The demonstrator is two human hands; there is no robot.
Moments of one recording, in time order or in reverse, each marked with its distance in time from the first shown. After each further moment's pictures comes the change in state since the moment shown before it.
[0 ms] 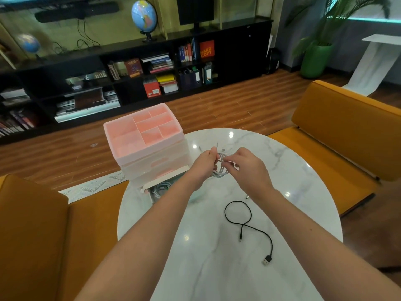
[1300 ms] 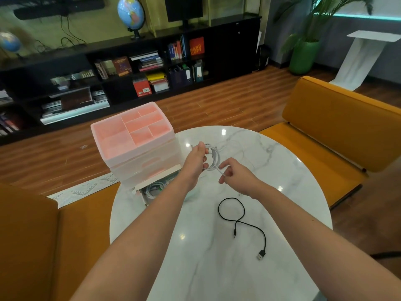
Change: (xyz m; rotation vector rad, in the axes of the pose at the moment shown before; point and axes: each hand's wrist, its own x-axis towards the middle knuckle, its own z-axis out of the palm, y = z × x) left_hand 0.008 -0.009 0.004 -0.232 0.065 0.044; right_hand -0.005 0.014 -0.001 0.352 -0.549 0.554
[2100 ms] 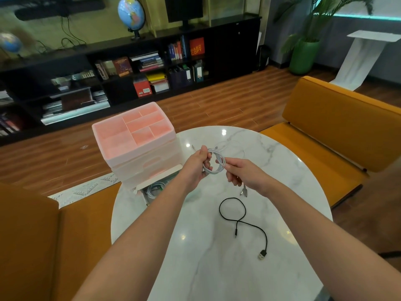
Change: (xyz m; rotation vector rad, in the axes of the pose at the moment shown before) left_hand -0.008 0.000 -0.007 -0.078 -0.095 -0.133; right_hand -0.006 -0.003 -0.016 0.236 -0.088 -0.134
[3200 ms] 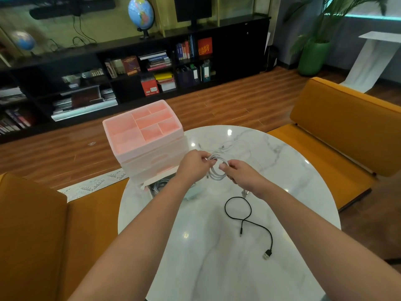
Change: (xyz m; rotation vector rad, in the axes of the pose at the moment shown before) left_hand -0.007 0.002 -0.024 0.883 0.174 0.311; right_hand 0.007 -0.006 0.027 -0.139 0.064 0.073
